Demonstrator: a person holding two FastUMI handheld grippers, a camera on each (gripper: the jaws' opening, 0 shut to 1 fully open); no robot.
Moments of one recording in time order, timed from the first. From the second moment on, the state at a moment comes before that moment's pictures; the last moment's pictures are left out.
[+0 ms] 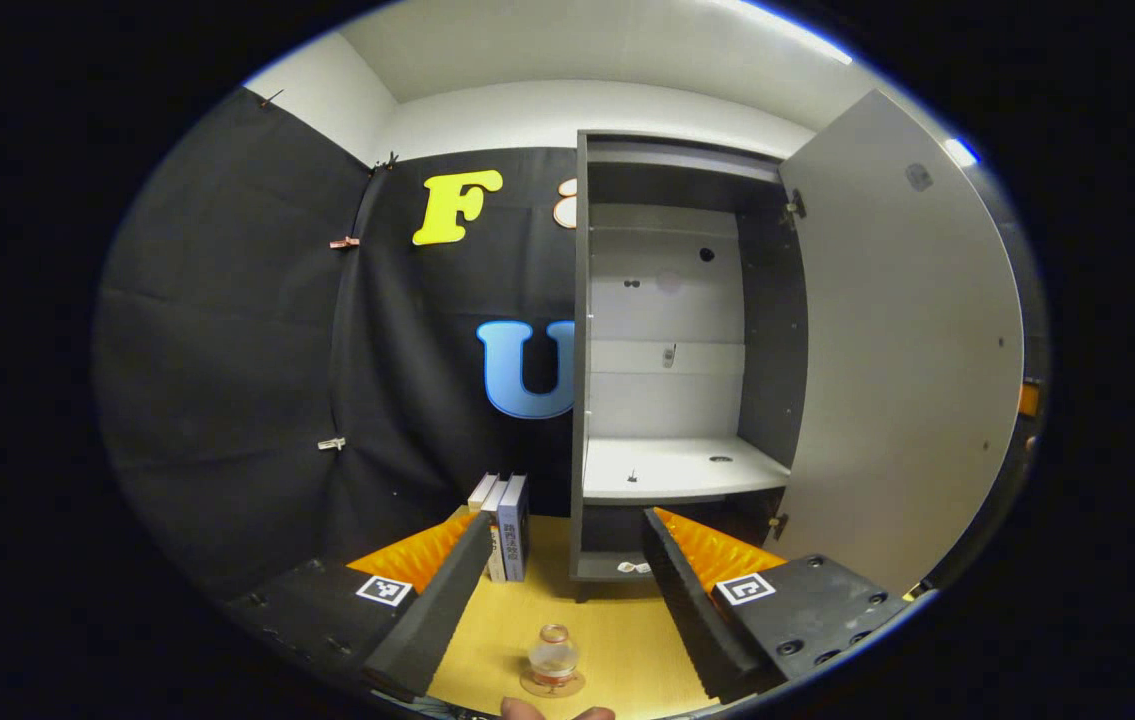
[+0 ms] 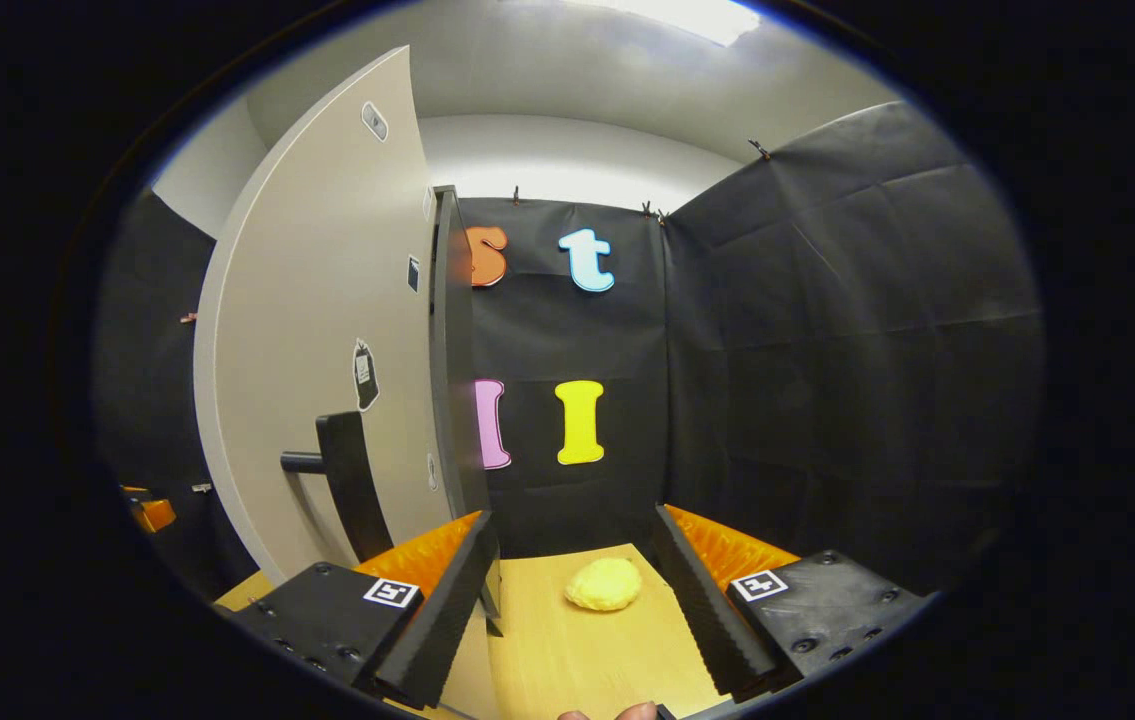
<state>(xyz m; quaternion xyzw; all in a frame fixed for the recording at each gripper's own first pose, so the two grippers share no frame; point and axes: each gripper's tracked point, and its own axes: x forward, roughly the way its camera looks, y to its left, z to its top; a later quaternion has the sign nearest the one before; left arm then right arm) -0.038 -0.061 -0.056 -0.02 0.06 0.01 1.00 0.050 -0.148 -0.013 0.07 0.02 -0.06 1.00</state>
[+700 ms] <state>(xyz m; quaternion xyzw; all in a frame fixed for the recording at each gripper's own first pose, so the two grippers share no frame) -0.034 -0.054 -0.043 -0.03 0.05 -0.02 1.00 0.044 -0.117 -0.017 0.10 0.03 -0.06 0.99</state>
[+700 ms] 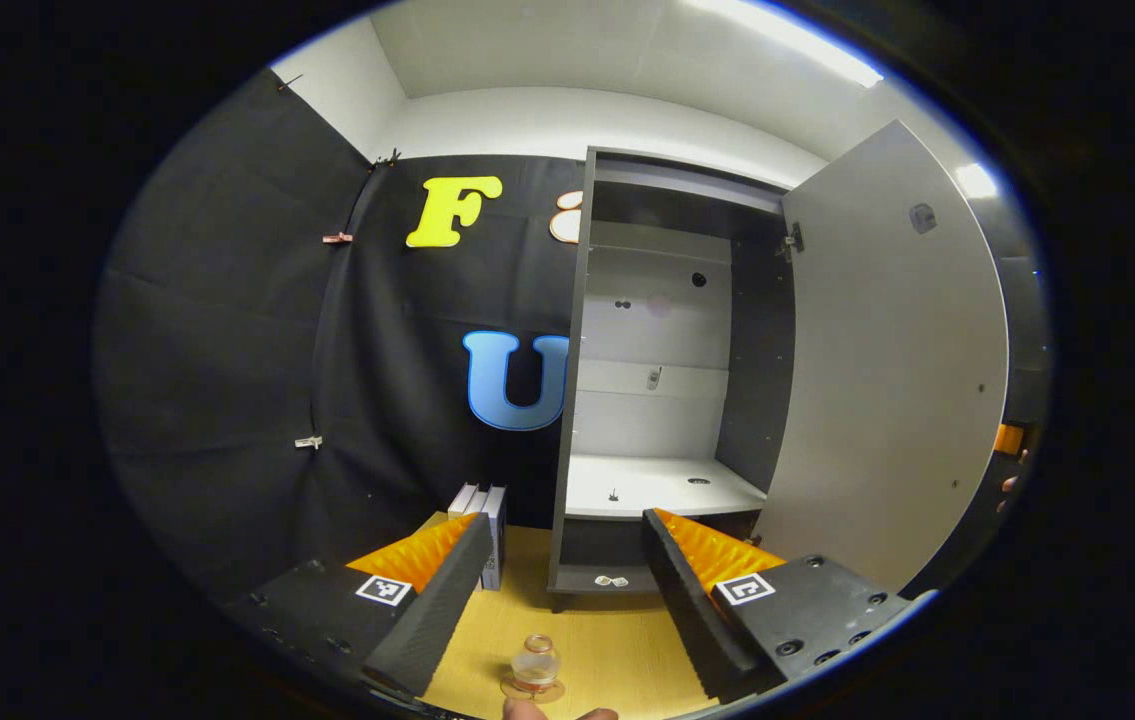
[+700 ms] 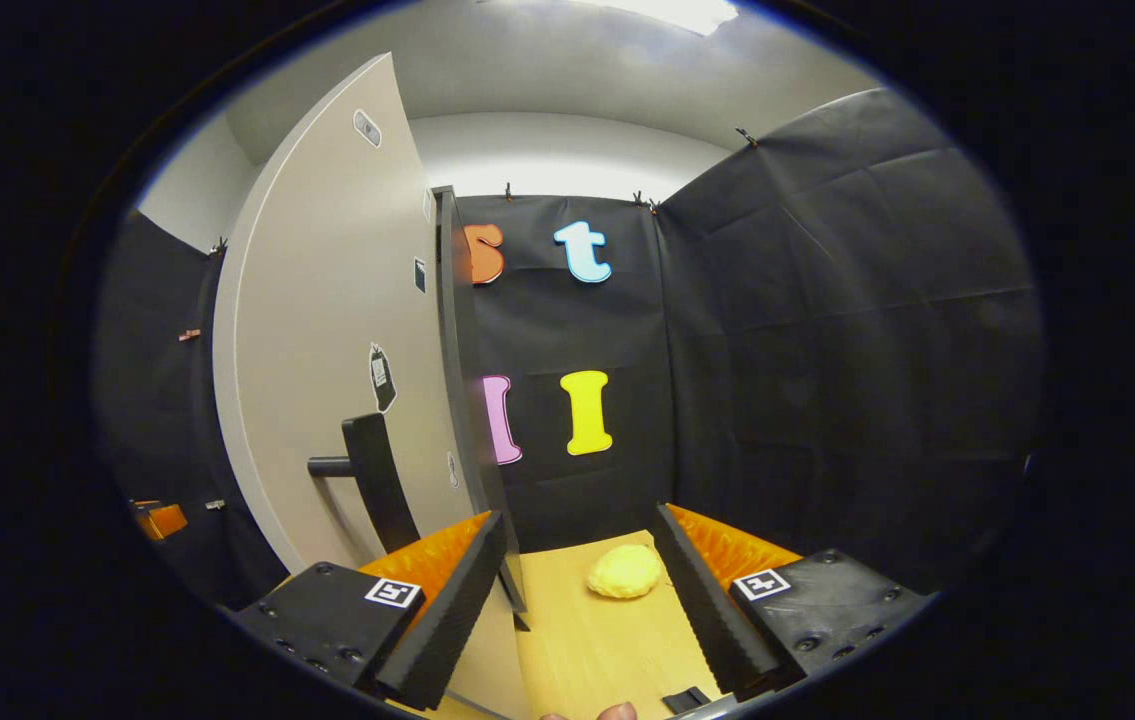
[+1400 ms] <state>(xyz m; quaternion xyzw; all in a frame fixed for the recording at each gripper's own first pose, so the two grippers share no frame) -0.027 -0.042 -0.041 -0.01 0.03 -0.03 1.00 0.044 -0.011 -0.015 0.11 0.04 0.03 0.99</state>
